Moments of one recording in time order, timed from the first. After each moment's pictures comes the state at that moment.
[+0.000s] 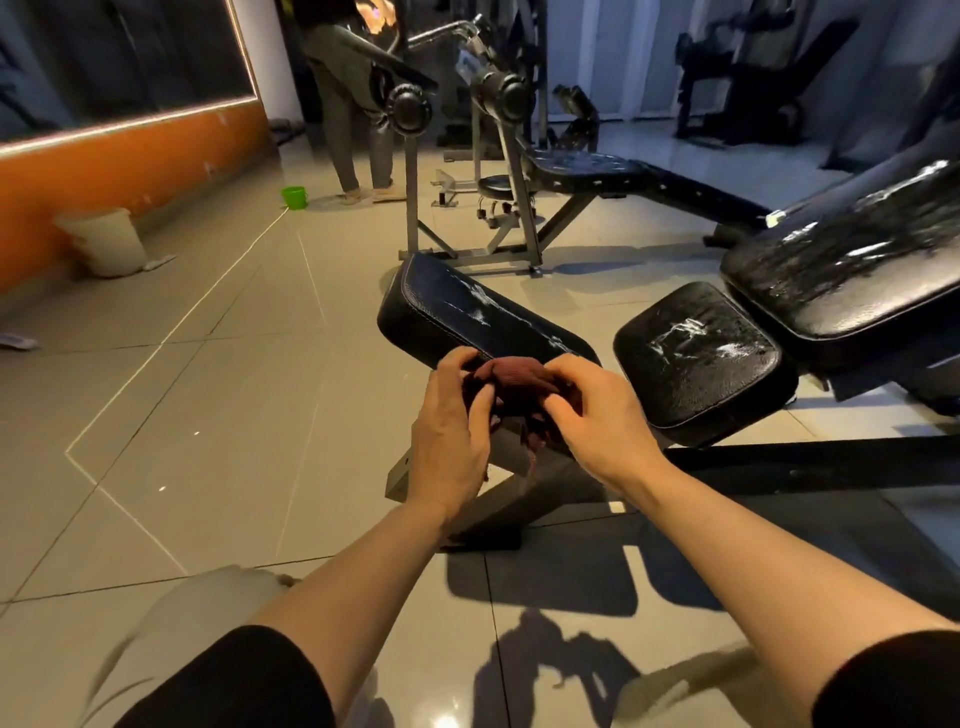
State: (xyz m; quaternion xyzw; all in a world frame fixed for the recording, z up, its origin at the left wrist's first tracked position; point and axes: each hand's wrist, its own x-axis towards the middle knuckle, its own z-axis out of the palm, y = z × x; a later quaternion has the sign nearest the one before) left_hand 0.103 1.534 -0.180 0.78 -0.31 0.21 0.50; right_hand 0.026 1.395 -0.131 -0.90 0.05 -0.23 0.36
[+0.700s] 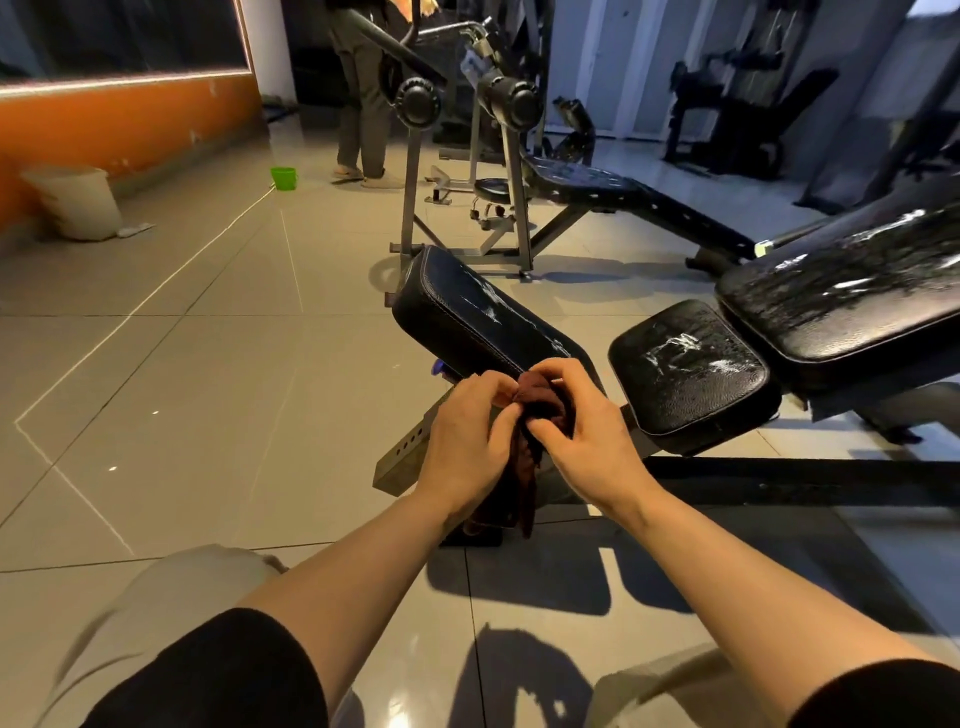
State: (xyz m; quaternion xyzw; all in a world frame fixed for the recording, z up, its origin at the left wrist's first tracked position) left_hand 0.088 1.546 -0.161 0.78 -0.36 0.12 0.50; right_hand 0.016 1.421 -0.135 -0.87 0.02 -0.21 0.45
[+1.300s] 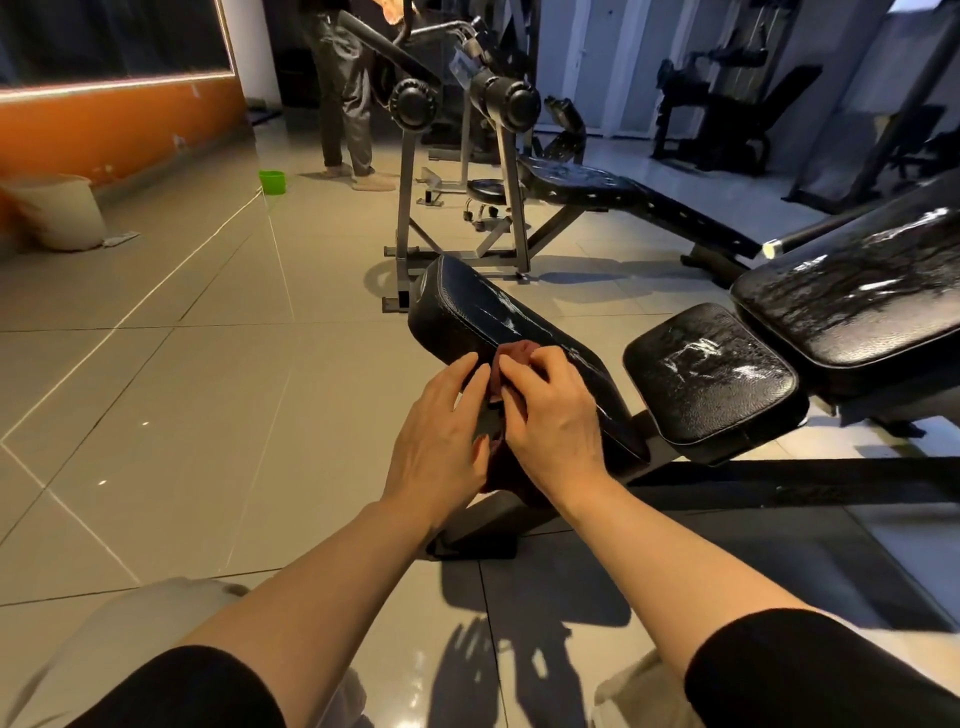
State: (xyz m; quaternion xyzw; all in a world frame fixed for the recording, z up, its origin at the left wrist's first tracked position) left_hand 0.125 1.582 -0.168 0.87 -0.36 0.18 0.27; right_hand 0.081 1.458 -0.148 -0.91 0.04 -0.39 0.16
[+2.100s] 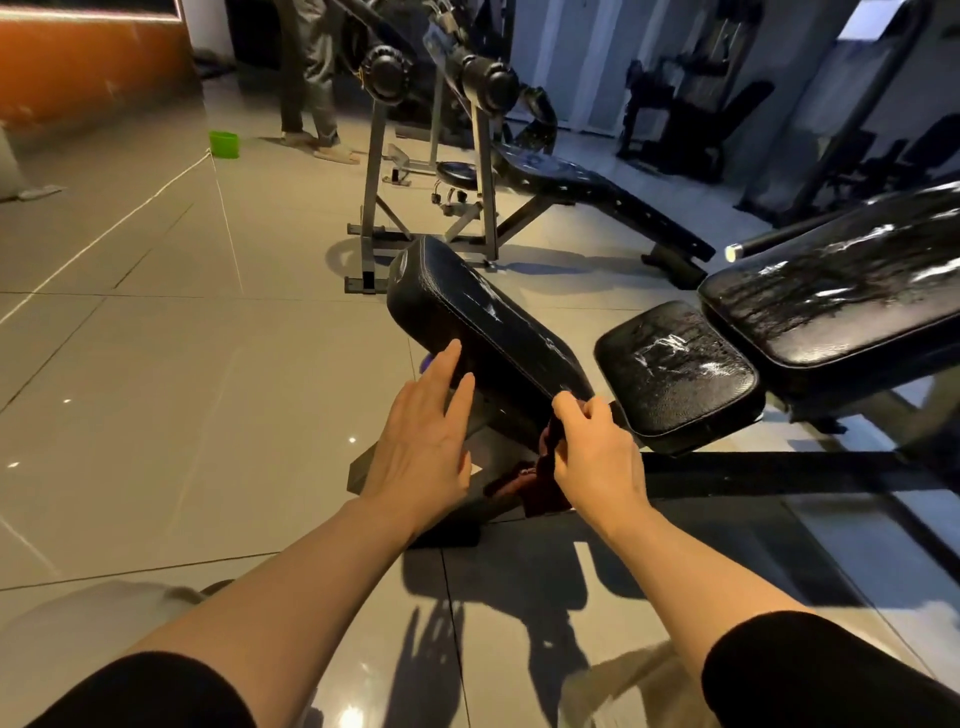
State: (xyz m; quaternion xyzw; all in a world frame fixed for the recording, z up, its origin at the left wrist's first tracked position) left_hand 0.121 1.584 -0.179 0.89 -0.39 0.16 0.17; right_hand 0.034 1.416 -0.170 -0.96 0.20 -0.19 0.02
